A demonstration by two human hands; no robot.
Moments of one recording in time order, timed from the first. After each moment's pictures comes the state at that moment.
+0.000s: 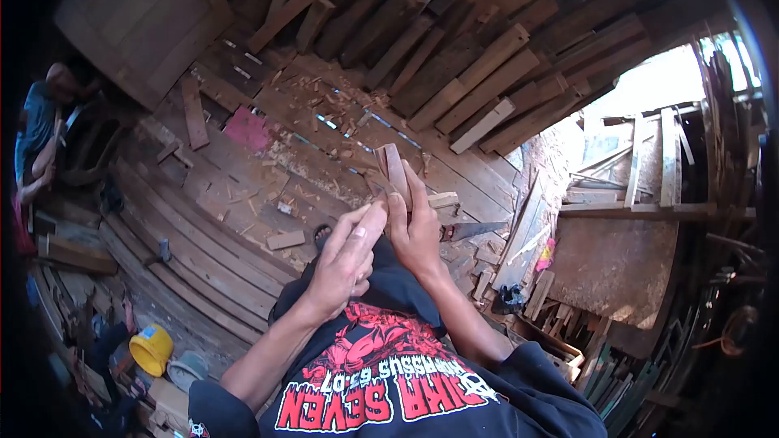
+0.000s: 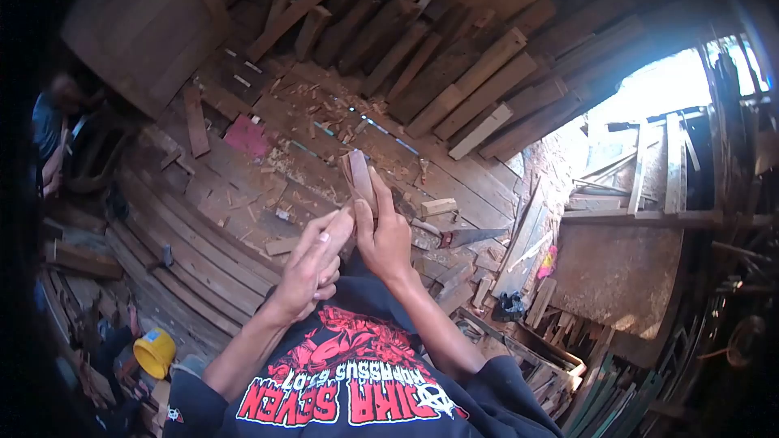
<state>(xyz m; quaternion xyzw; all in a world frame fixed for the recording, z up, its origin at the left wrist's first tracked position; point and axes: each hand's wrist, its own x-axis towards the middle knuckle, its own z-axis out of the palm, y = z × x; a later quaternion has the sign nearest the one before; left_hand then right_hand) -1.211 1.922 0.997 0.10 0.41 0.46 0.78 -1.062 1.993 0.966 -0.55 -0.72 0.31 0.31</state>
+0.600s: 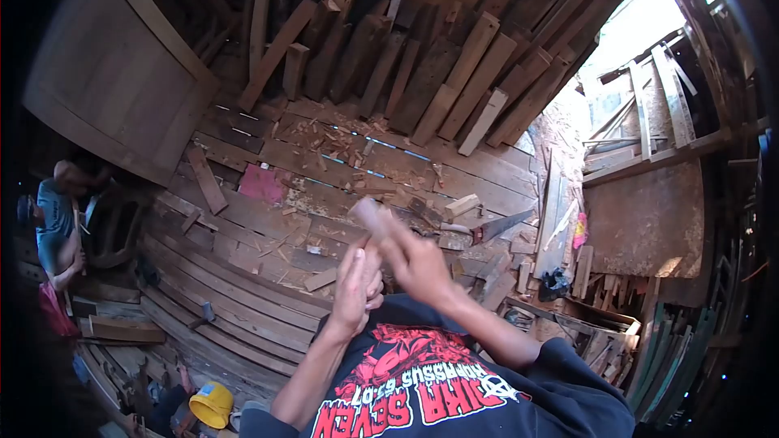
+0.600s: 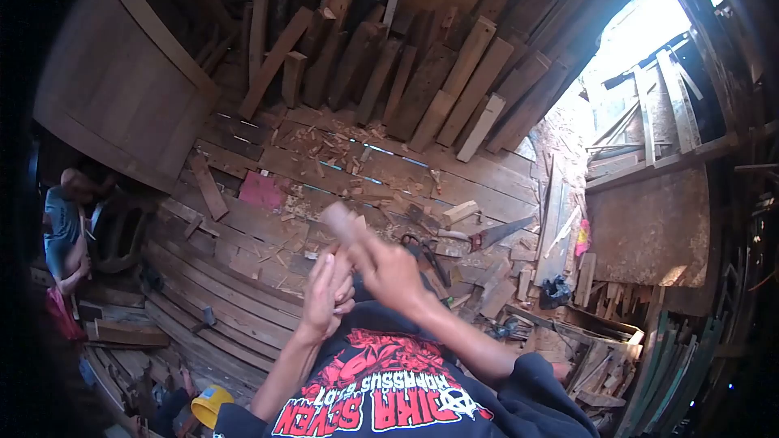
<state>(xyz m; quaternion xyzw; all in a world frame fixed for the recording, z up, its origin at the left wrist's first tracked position) -1.204 1.934 0.972 0.10 0.44 0.45 0.77 -1.049 1.990 0.962 -0.55 -0.71 0.35 0.28</state>
